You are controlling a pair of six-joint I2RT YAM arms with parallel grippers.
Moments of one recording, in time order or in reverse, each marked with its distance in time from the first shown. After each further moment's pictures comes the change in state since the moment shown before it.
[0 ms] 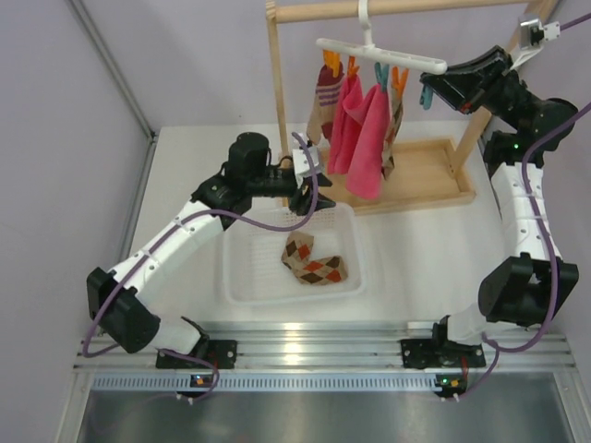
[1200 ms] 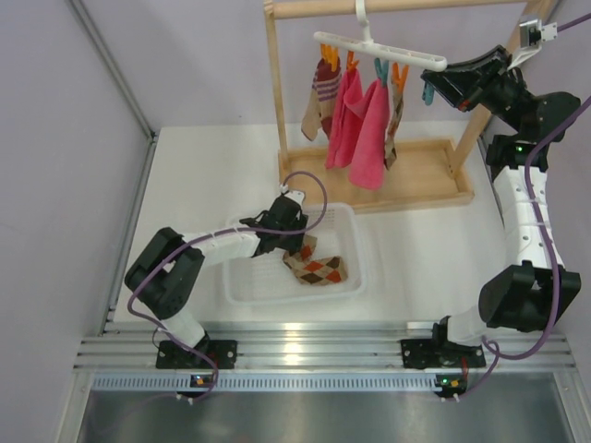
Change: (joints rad) left arm -0.055 0.247 -0.475 0.090 -0.944 -0.660; right arm 0.000 -0.039 0.000 -0.251 0.052 -0.251
